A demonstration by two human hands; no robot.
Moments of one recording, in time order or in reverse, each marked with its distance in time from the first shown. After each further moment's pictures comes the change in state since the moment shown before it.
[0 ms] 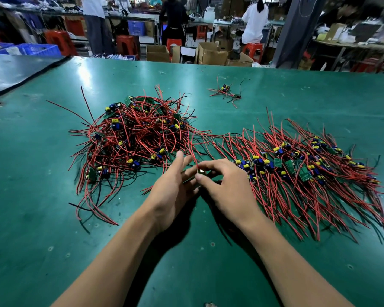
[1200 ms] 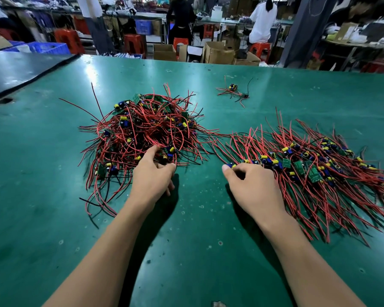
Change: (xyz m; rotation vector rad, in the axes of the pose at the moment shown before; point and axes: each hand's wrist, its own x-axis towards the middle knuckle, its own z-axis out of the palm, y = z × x) left_hand 0.010 0.020 -0.052 0.772 0.461 0.294; right_hand 0.002 0.009 -0.020 -0.376 0.063 0.293
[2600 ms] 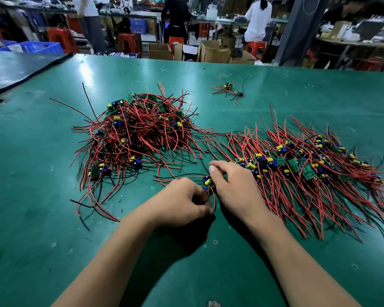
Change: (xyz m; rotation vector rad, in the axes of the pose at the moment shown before) left_hand -0.036 0.021 0.021 0.604 -0.644 0.276; right_hand 0.003 0.000 0.019 0.181 -0.094 -0.192
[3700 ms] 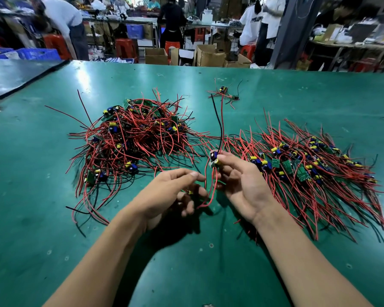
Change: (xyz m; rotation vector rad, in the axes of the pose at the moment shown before) left_hand 0.002 -0.001 -0.006 -1.043 0.051 -0.135; right_hand 0.006 -0.018 -0.025 1.260 -0.196 0.403
